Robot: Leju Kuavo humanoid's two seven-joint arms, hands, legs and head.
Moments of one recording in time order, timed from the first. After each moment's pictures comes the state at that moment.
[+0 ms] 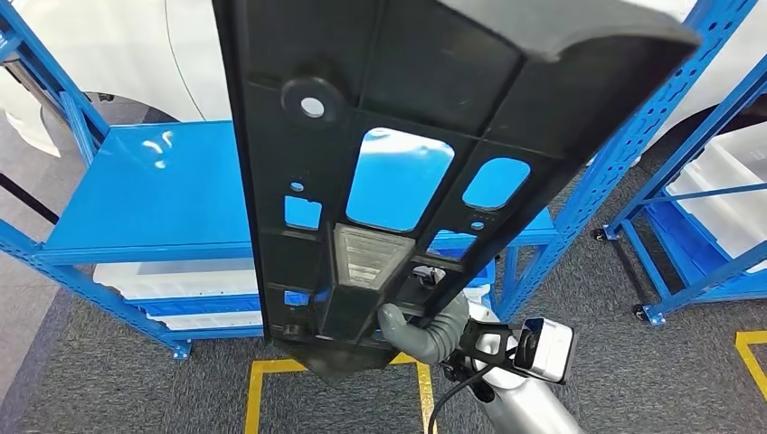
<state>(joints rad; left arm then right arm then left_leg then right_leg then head) -0.13 0.14 -0.91 -0.11 -0.34 0.15 -0.62 -0.29 -0.01 0.63 -1.74 -0.14 0.35 -0.61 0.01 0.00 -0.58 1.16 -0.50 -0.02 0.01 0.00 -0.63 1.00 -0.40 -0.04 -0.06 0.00</state>
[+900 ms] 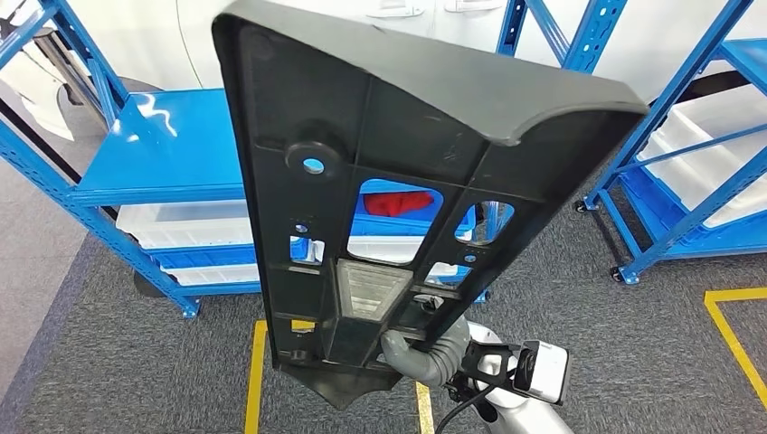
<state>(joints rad) -0.13 0.13 -0.96 -0.11 -0.34 0.16 -0.61 -0.22 -0.03 0.63 -1.73 -0.11 0.37 -0.64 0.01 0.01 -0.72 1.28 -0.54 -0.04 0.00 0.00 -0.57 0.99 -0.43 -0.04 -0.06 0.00</state>
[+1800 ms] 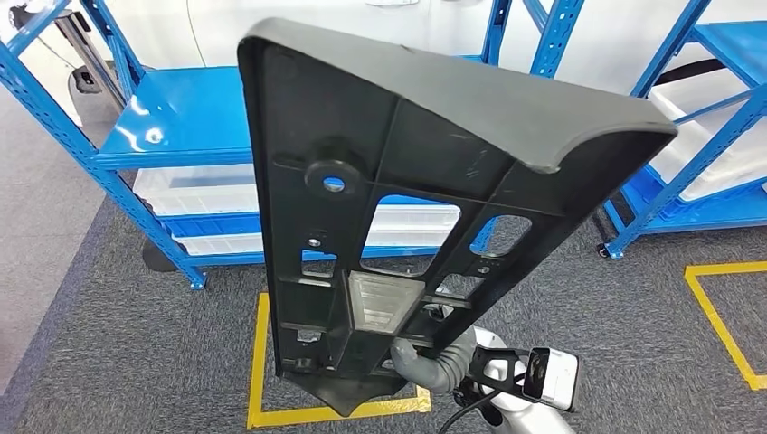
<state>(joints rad) -0.13 0.13 -0.98 -0.11 -0.34 0.16 -0.61 -0.20 -0.05 0.62 -1.74 -0.12 0.39 -0.68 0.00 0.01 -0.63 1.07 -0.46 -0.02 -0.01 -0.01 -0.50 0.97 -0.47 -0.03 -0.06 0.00</state>
